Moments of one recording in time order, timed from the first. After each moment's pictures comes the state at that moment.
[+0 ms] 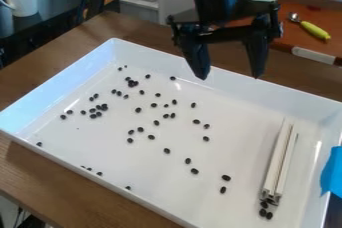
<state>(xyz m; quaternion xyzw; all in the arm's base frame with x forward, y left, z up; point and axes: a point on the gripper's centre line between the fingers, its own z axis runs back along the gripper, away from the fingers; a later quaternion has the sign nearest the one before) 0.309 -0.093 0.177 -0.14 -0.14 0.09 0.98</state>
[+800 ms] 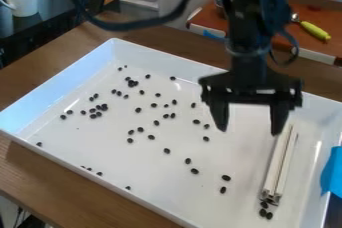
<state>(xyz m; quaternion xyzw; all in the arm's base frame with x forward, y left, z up) 0.323 -0.127 0.102 -0.08 -0.10 0.12 0.98</state>
